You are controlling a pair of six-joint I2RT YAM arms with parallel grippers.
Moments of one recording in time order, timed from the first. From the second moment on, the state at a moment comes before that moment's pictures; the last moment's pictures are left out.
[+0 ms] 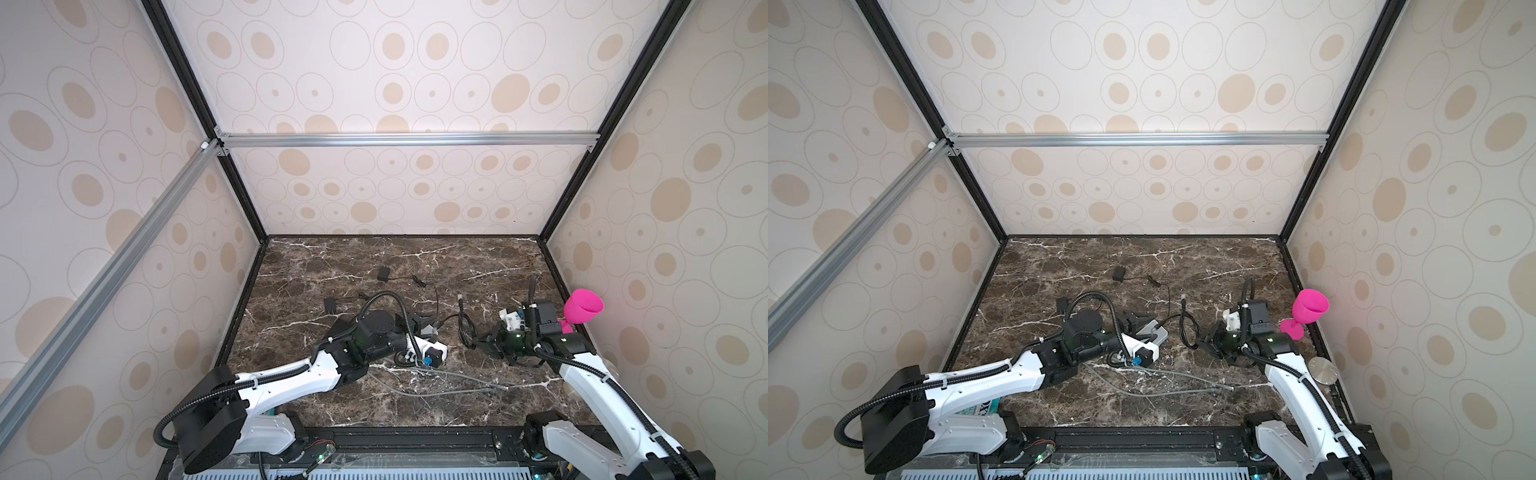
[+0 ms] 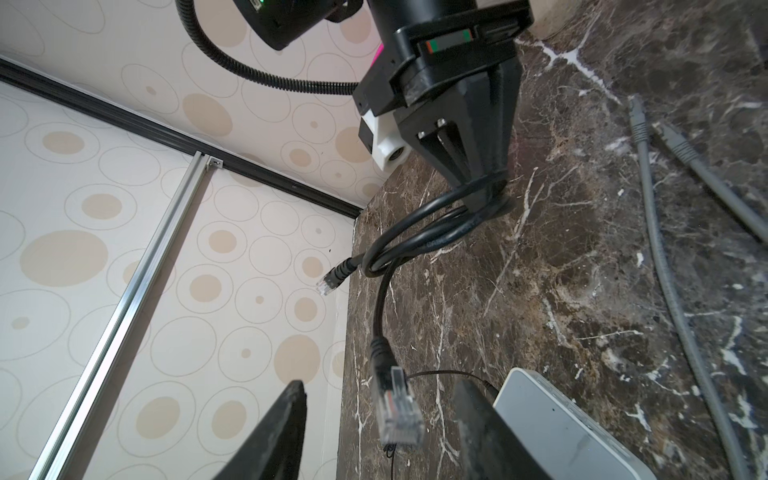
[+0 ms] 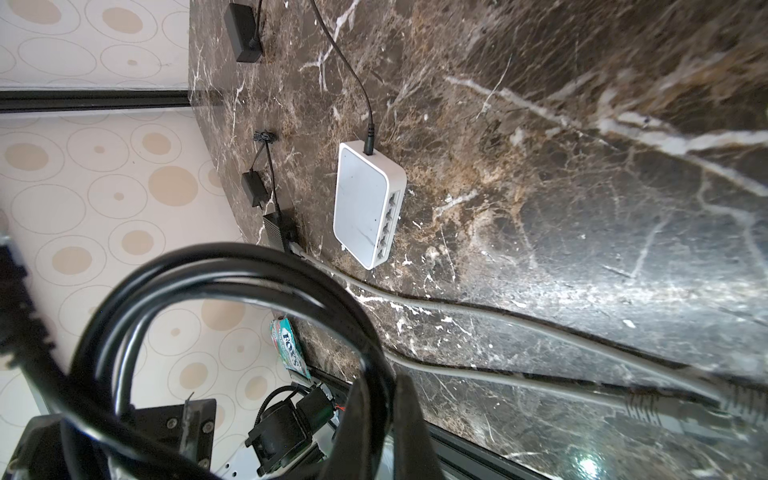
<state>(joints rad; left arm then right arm) -0.95 1.28 0.70 0.34 0.15 1.13 0.15 0.95 0.67 -0.70 -0.62 0.88</state>
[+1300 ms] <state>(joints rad) -0.86 1.28 0.79 0.10 0.33 0.95 0.21 0.80 0.81 -0.65 -0.54 0.38</state>
